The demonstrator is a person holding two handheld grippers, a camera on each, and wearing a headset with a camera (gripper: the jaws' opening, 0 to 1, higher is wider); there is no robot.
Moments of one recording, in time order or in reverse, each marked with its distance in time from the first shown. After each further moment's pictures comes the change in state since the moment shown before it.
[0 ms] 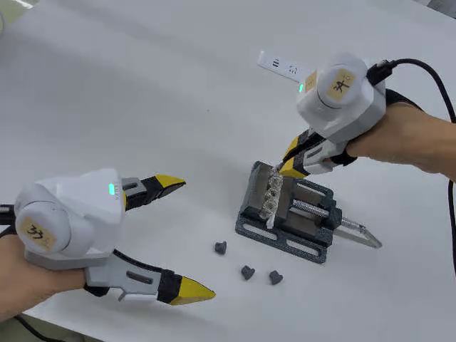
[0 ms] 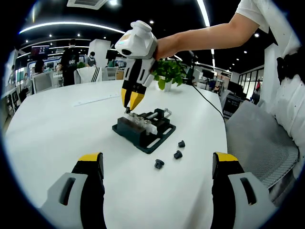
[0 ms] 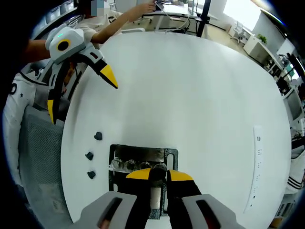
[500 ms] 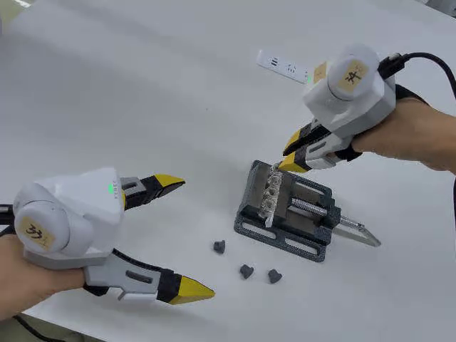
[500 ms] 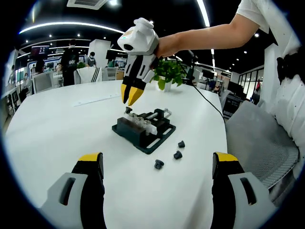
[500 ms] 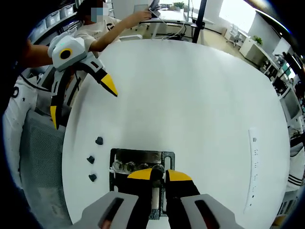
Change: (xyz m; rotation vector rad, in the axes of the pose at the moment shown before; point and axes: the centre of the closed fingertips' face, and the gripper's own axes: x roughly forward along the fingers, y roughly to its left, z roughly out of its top) left arm 0.000 -0.003 0.000 -0.001 -0.002 -0.001; right arm -0.014 0.000 0.004 0.020 -0.059 -0.015
